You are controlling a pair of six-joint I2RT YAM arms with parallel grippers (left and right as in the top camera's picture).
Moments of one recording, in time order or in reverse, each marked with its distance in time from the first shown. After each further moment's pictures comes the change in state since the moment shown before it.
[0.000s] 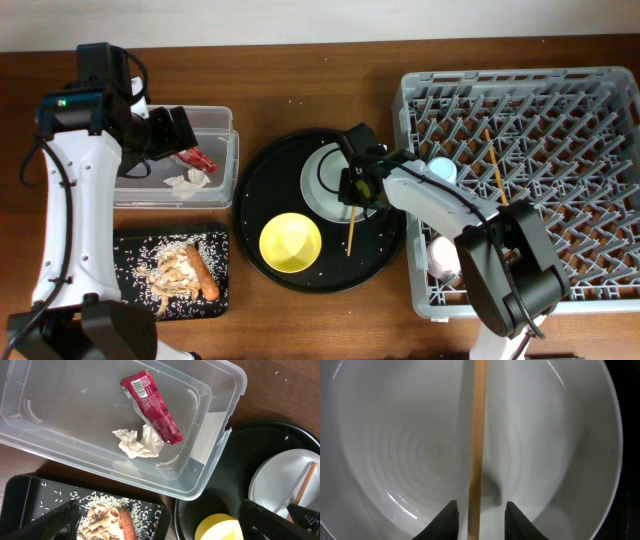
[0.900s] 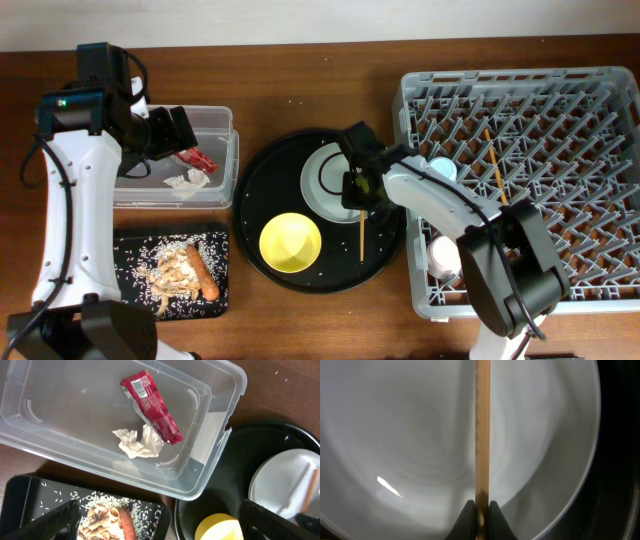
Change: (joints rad) left arm 0.000 0.000 0.000 -0.001 0.000 0.000; right arm 0.000 0.000 0.072 -0.166 0.003 -0.083
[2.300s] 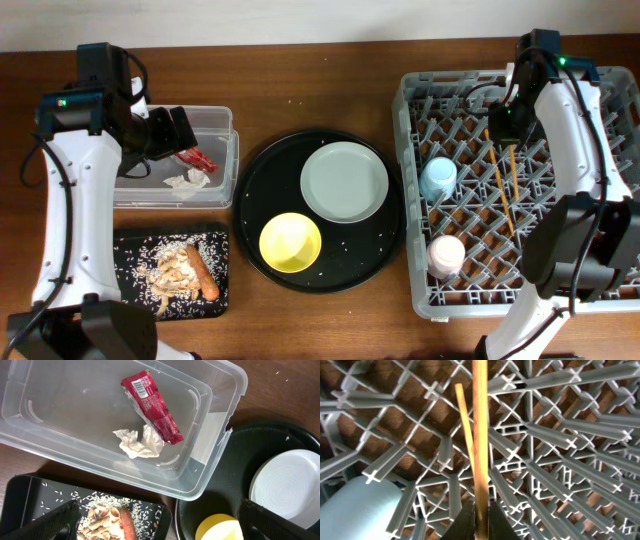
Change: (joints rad) left arm 0.000 0.000 0.000 0.001 -0.003 0.000; right arm -0.649 0.091 0.528 -0.458 0.138 -0.622
